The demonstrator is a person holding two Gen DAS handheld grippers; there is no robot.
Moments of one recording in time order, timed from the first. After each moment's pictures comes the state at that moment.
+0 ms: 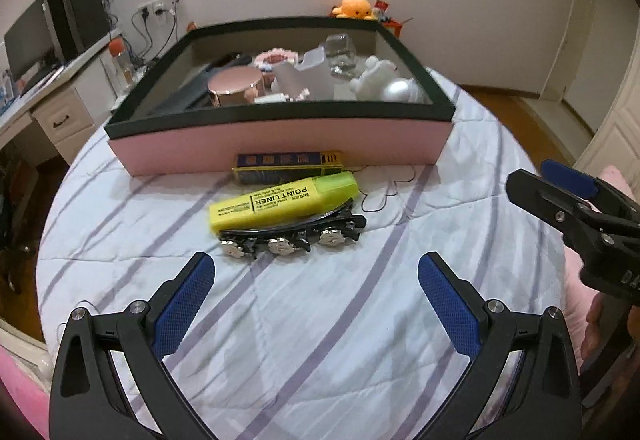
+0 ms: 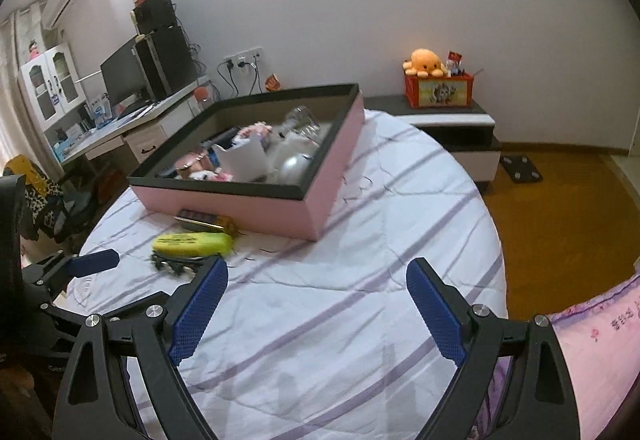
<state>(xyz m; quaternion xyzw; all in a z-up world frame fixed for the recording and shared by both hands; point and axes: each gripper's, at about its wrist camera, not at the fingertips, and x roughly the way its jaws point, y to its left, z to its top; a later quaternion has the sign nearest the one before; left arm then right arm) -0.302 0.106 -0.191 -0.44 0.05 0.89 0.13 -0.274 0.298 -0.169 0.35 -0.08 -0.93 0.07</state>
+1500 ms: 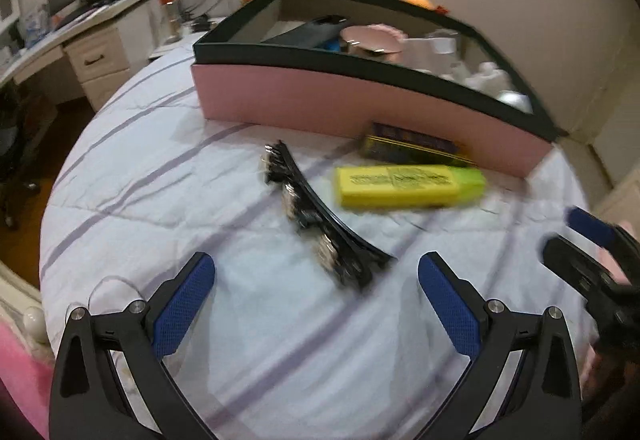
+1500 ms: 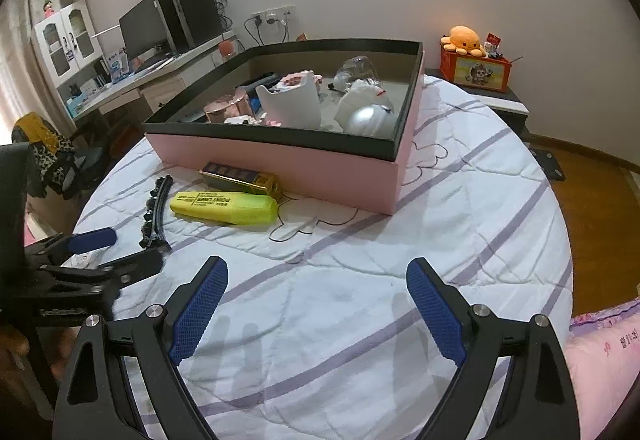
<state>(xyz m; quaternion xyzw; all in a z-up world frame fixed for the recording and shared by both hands) -0.316 0.032 -0.217 -0.47 -0.01 0.88 0.06 -0.294 0.241 -0.191 0.41 -0.04 -0.91 0.11</state>
